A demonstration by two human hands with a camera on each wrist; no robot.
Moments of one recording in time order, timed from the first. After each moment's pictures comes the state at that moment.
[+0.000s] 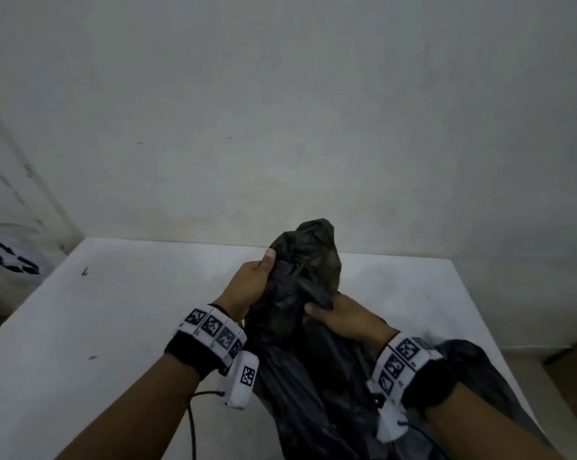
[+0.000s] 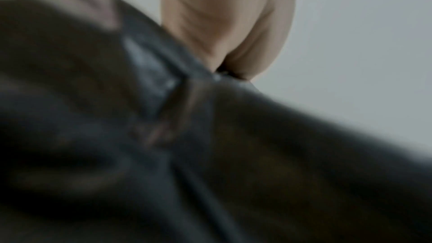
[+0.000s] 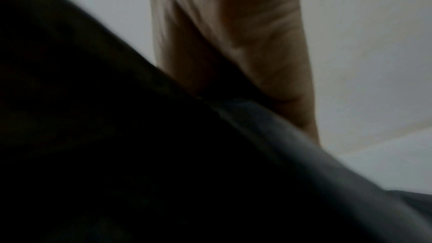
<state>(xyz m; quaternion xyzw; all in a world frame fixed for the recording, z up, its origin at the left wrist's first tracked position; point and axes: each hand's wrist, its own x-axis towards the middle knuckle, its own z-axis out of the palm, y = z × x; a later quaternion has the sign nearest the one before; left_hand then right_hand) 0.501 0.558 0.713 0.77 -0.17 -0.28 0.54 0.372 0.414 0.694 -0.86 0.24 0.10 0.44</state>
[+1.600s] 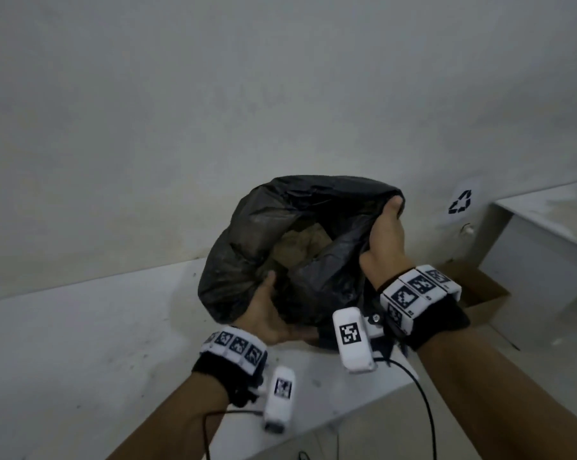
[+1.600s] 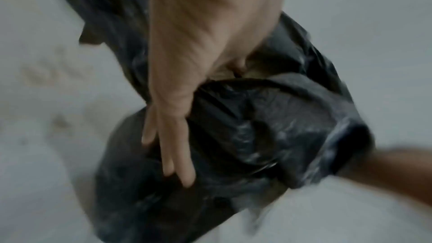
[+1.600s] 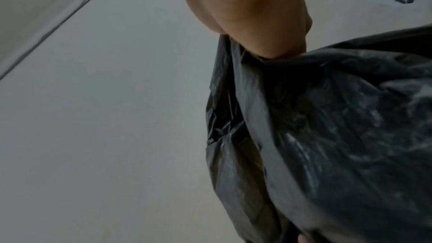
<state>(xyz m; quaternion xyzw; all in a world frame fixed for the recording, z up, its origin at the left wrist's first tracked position) 0.260 0.506 0.755 0.41 -0.02 -0.72 0.56 0.143 0.370 0.848 -0.34 0.39 -0.52 0.68</state>
